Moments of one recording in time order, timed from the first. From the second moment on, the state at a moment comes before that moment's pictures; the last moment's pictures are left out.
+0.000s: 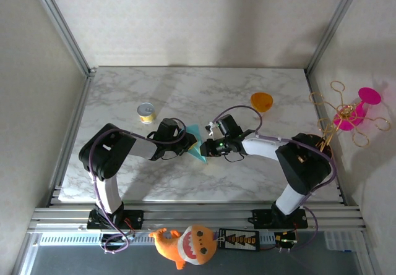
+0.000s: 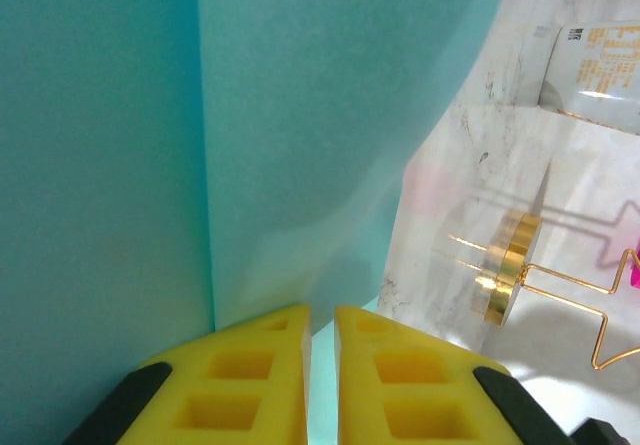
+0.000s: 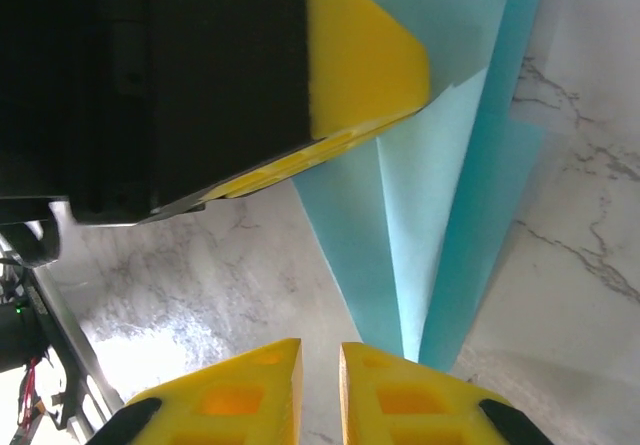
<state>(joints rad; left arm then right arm) -0.53 1.87 0.72 0.46 0.43 -1.24 0.66 1.68 0.84 -0.13 -0.54 0.48</state>
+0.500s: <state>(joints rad) -0.53 1.84 0.75 0.43 0.45 -1.23 0.66 1.77 0.86 -0.15 -0.47 0.48</state>
